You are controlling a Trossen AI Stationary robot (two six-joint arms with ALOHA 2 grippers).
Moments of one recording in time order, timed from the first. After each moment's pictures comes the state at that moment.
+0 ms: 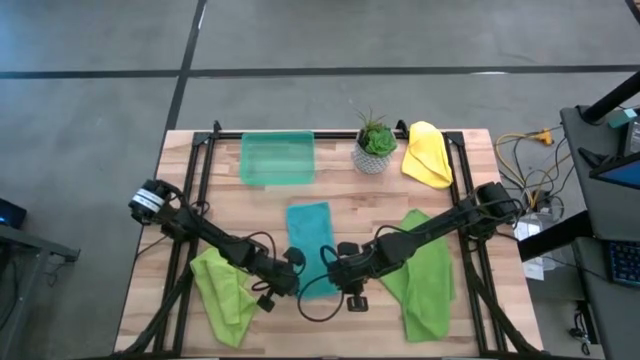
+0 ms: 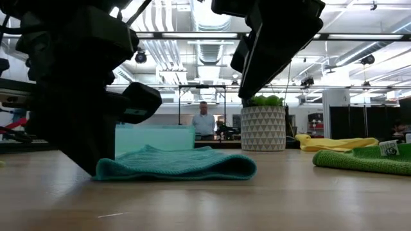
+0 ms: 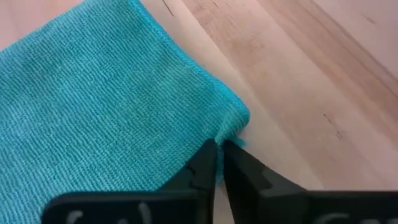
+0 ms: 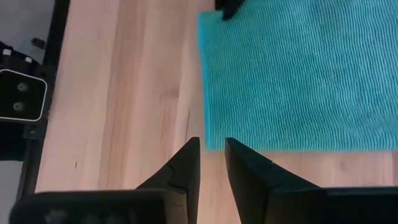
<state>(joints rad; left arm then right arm) -0.43 1.86 0.77 0.09 0.05 0.10 0.39 1.88 1.34 -0.47 -0.05 0.31</state>
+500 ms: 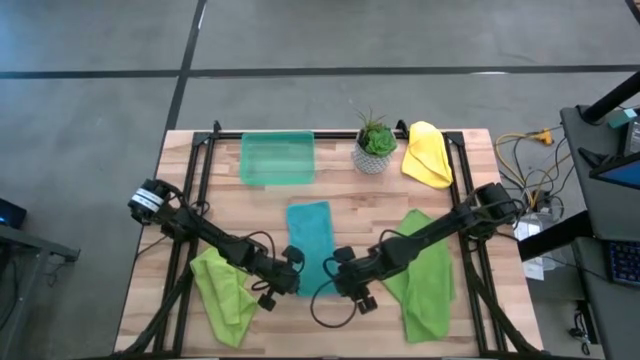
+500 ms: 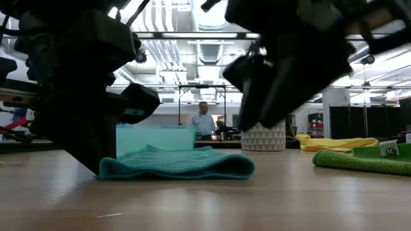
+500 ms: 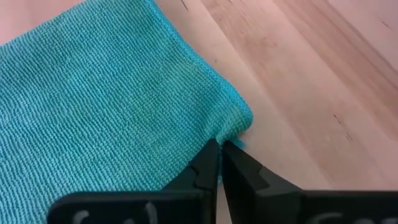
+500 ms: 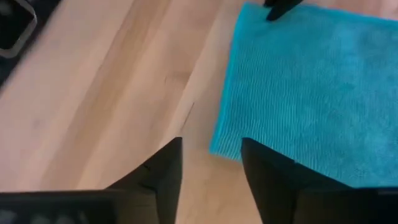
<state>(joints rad) -0.42 1.85 0.76 0.10 0.02 0.06 0.40 1.89 1.15 -0.21 -0.05 0.00</state>
